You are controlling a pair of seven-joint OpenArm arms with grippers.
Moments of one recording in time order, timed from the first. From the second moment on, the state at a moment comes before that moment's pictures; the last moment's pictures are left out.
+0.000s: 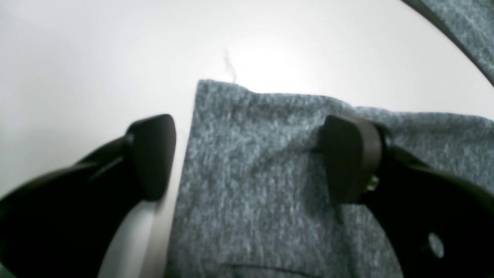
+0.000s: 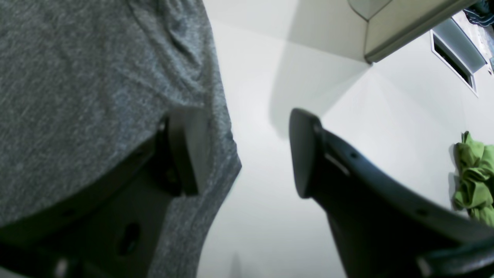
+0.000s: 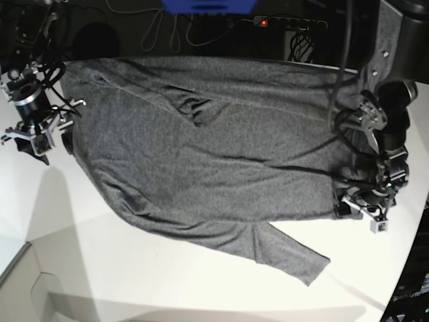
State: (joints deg) left arm -38.8 -19.0 -32.8 16.0 18.4 -27.3 4.9; right arm -17.9 10.9 31.1 105.8 -10.3 40.3 -15.6
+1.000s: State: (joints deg) left arm -39.1 -19.6 -33.2 14.3 17.9 -27.0 4.8; right arm -18.0 11.6 32.4 105.8 -10.4 40.3 -15.6
